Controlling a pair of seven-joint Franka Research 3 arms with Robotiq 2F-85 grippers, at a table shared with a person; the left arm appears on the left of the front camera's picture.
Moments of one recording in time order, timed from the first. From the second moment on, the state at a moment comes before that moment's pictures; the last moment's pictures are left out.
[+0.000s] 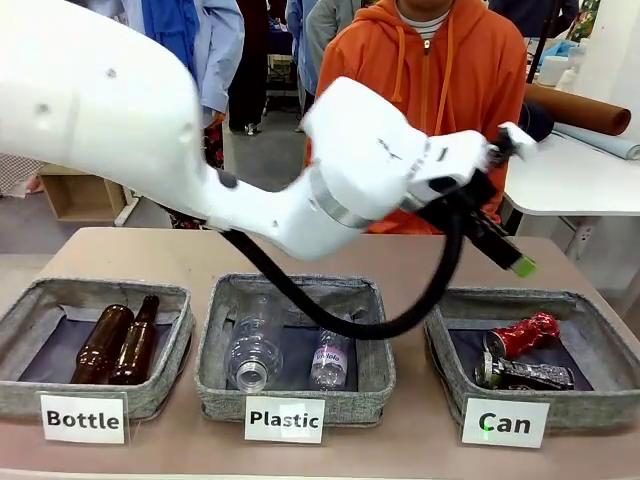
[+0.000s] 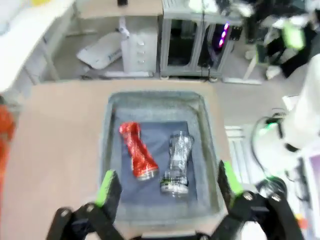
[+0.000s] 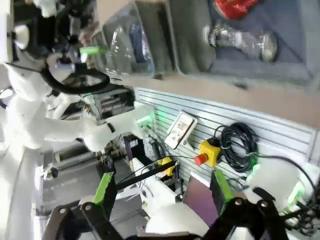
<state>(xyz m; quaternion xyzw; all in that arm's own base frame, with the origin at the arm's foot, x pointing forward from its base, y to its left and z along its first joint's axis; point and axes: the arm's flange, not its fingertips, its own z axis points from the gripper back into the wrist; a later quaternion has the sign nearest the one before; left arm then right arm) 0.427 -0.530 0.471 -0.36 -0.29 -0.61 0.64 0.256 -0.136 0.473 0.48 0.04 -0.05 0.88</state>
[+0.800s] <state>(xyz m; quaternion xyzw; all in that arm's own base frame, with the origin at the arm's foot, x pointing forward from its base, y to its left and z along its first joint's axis) 0.433 -0.035 0.525 -0.48 -0.19 -0.24 0.82 0.422 0.068 0.444 0.63 0.07 0.09 0.77</state>
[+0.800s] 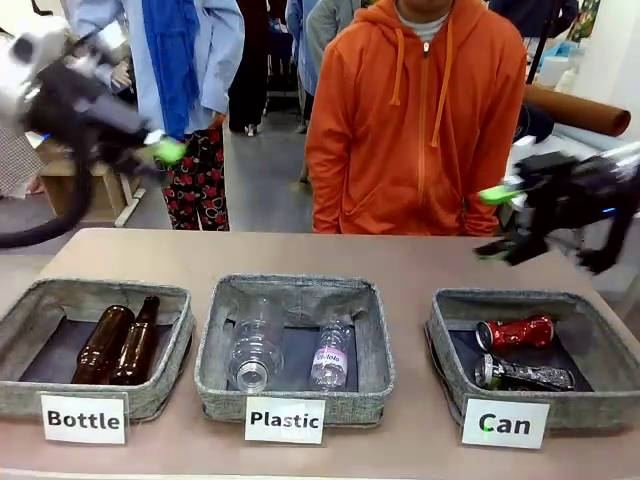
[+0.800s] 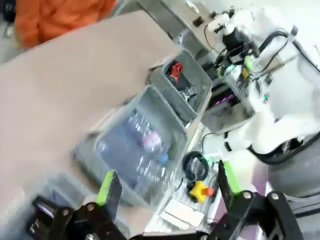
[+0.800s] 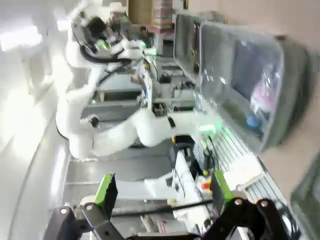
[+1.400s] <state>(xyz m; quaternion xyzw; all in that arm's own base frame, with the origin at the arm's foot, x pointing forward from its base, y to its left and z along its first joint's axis) 0.376 0.072 0.435 -0.60 -0.25 -0.02 0.76 0.441 0.098 0.410 0.61 0.00 0.01 0.79</state>
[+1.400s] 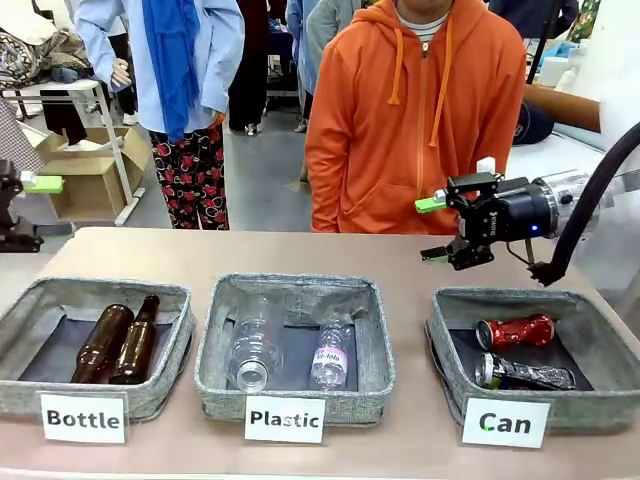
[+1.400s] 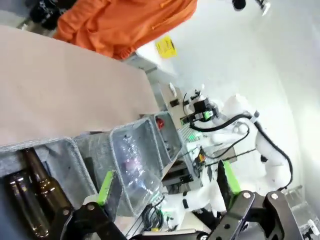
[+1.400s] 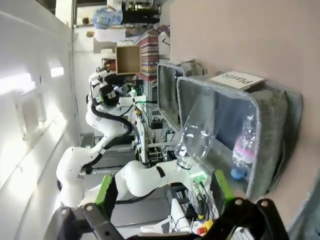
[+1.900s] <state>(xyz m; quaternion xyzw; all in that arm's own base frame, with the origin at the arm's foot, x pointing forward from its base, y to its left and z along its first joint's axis) 0.386 0.065 0.451 -0.58 -0.23 -0.06 0.78 0.435 0.104 0.413 0.62 0.02 0.03 0.78</state>
